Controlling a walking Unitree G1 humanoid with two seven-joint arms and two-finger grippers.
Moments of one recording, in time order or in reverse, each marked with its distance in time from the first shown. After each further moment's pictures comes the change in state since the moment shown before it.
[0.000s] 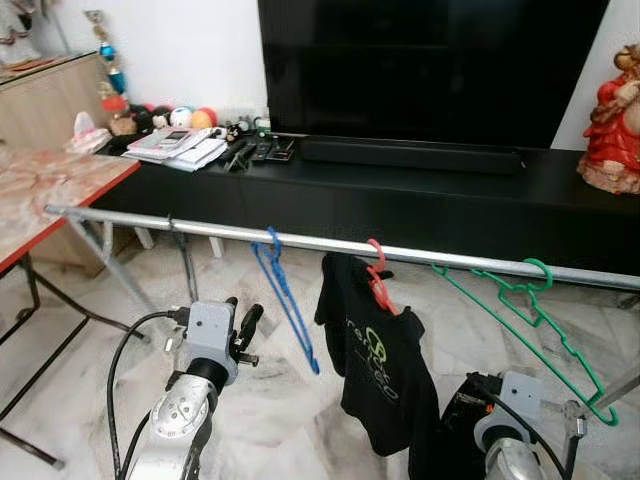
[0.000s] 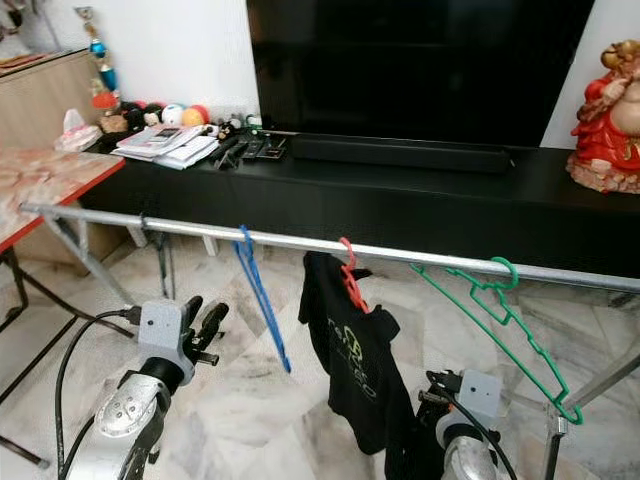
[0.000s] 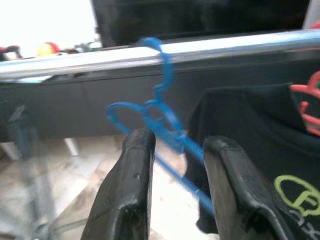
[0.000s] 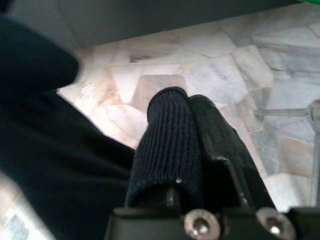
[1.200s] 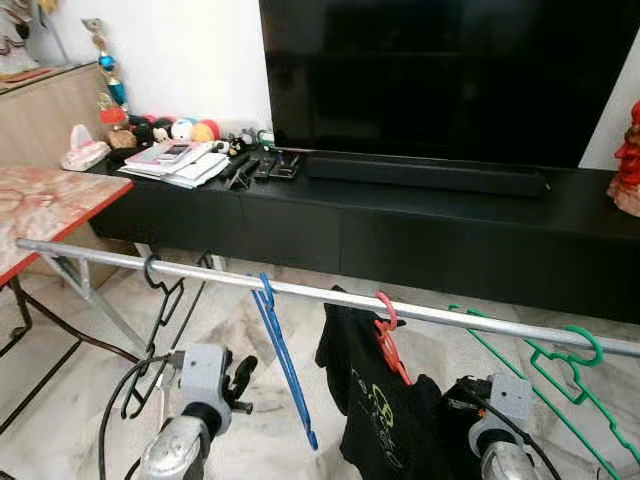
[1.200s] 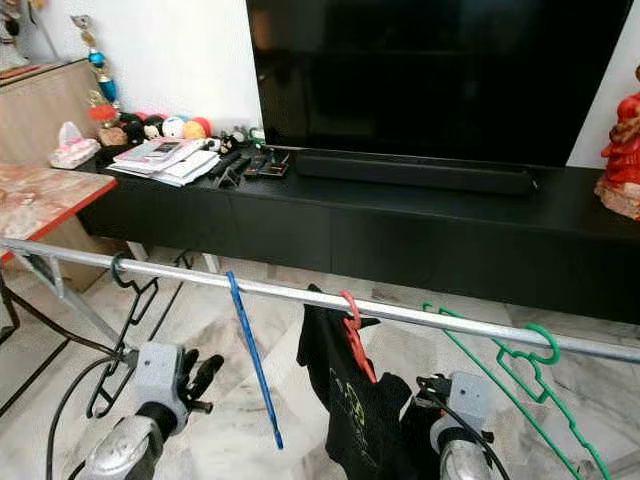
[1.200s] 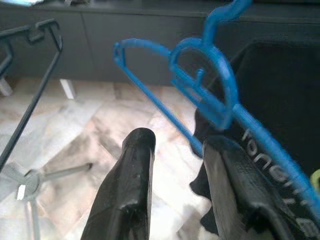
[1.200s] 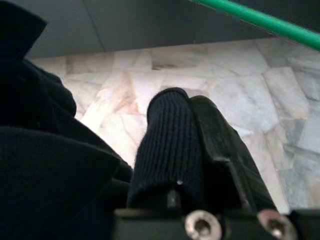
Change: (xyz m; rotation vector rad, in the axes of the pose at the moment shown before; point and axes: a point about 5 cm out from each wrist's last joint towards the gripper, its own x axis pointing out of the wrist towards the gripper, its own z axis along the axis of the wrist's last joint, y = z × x) left arm -0.027 0.004 -0.035 -0.122 0.238 0.010; right arm -0.003 0.009 -0.008 -0.078 0.031 0.065
